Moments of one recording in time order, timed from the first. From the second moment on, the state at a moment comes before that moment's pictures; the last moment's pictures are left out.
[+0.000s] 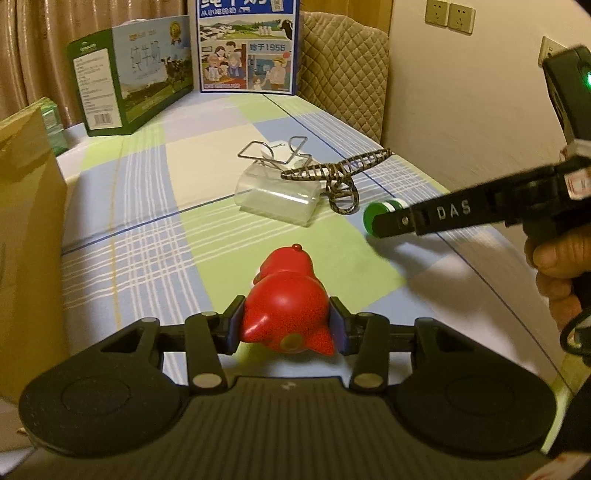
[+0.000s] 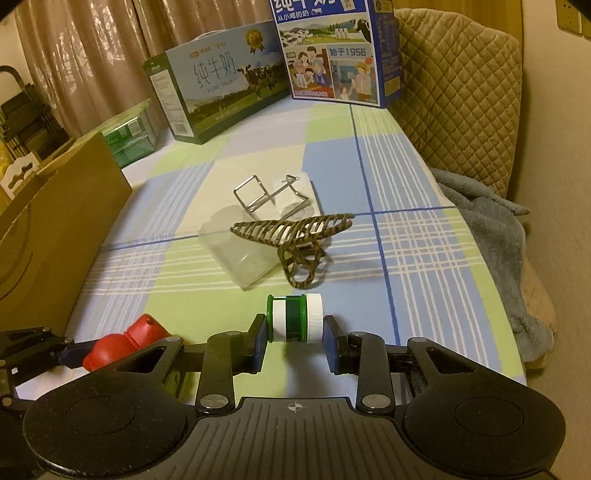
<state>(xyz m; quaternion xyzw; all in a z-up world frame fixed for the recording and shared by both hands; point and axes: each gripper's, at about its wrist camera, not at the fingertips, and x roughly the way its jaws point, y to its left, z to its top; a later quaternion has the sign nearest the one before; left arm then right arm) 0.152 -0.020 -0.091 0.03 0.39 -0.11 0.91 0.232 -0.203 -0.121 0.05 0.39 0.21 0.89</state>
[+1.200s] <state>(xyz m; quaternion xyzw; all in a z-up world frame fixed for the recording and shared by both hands) 0.047 0.115 0.061 0.00 0.31 -0.02 0.95 0.104 -0.082 0.004 0.00 0.31 0.32 0.89</state>
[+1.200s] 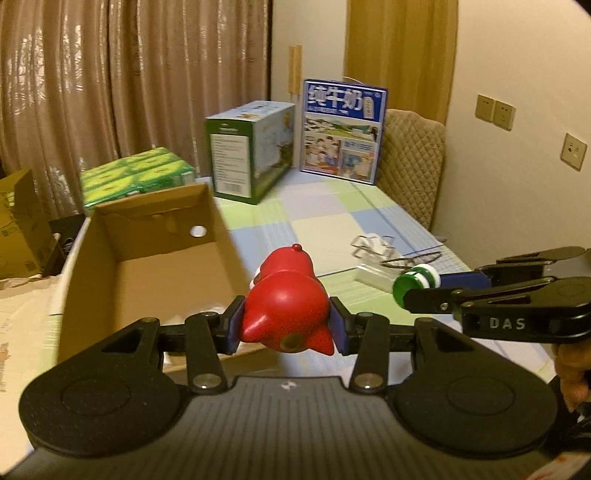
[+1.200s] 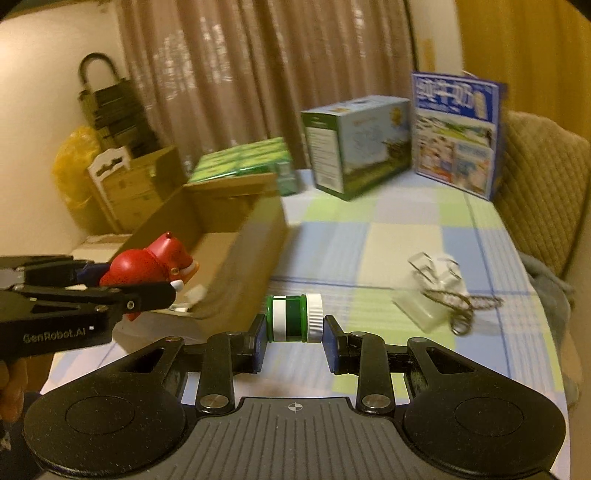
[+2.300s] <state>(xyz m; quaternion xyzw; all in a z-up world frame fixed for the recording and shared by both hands) 0.100 0.266 0.032 0.02 0.37 0.04 0.93 0.153 0.097 -0.020 -0.12 0.32 0.41 0.84</state>
